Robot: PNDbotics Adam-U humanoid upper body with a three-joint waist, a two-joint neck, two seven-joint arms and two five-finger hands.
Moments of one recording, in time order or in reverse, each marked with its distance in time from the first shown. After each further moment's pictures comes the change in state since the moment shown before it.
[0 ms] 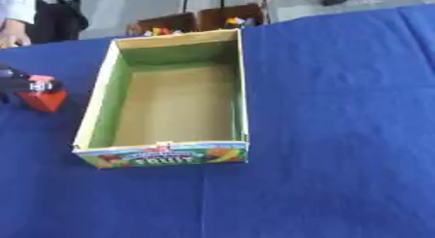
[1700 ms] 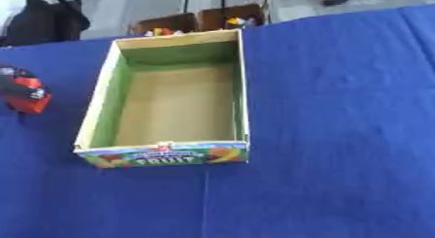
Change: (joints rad) left arm 0.007 0.000 0.000 0.012 0.138 0.078 0.095; right arm -0.001 0.016 -0.006 0.000 -0.001 0.018 -0.037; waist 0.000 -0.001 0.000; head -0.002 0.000
